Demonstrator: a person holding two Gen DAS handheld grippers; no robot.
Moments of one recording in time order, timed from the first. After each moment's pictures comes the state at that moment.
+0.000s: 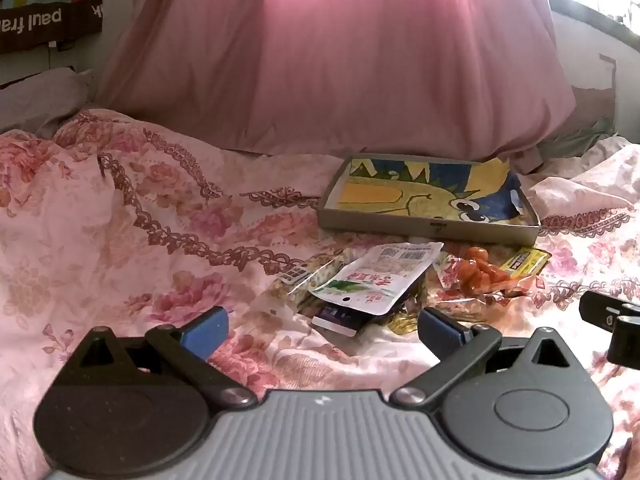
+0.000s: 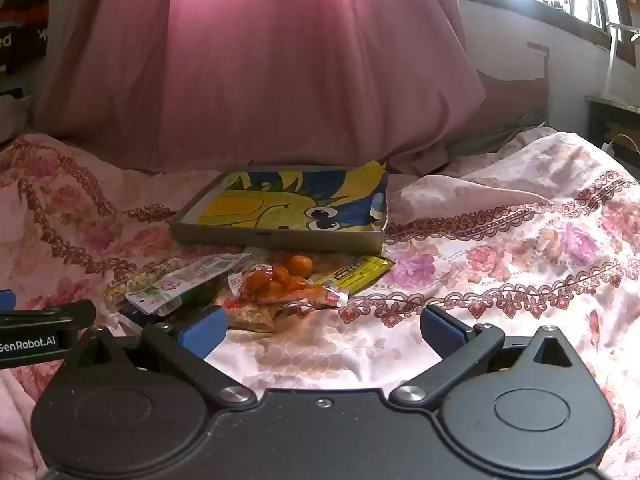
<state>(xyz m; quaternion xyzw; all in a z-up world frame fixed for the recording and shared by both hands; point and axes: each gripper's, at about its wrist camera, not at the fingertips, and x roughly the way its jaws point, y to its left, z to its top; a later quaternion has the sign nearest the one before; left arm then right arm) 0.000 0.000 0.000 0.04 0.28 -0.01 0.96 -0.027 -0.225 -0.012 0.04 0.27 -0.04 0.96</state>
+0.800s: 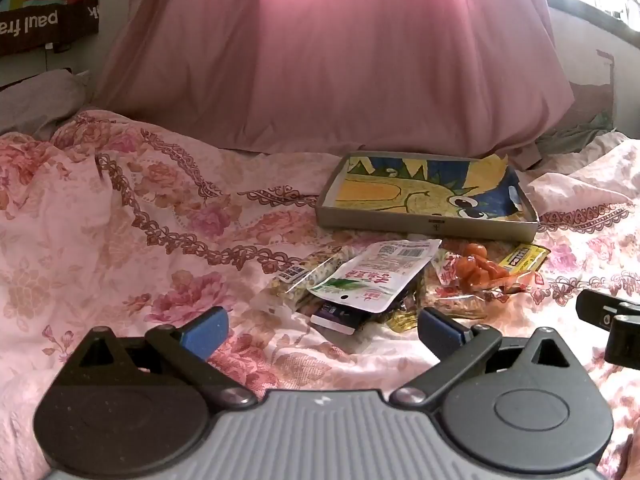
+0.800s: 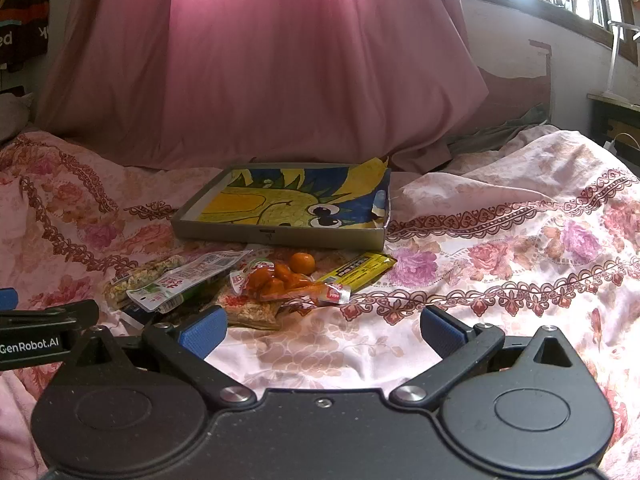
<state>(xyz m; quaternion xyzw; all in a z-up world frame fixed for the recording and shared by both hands) 0.000 0.000 0.000 0.04 0.29 -0.01 0.96 -0.027 -0.225 -0.012 0.04 0.27 -0.04 0.96</state>
